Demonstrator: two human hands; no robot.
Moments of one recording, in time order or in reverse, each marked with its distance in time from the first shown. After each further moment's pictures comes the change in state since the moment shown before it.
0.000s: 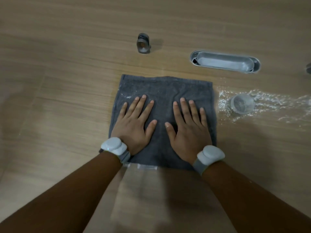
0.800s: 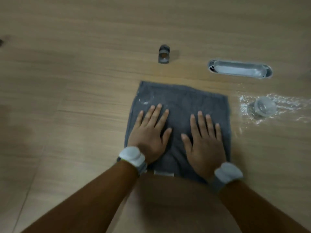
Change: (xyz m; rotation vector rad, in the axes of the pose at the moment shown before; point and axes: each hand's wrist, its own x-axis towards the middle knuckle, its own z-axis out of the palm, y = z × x) left_hand -0.012 -0.043 -0.016 -0.054 -0.031 0.091; right_hand -0.020 -0.061 0.009 -0.051 -0.013 0.176
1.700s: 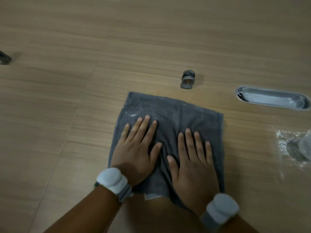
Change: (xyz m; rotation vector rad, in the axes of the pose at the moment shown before) left_hand 0.027 -0.100 -0.021 0.040 -0.011 -0.078; right_hand 0.057 -0.098 0.010 0.030 0.014 -0.068
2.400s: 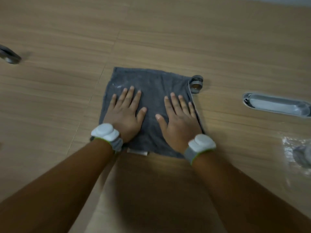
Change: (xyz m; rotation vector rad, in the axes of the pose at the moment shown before) left_hand 0.083 -0.078 -0.025 0.000 0.101 -0.129; right_hand 0.133 -0.031 -0.009 0.082 -0.025 -0.105
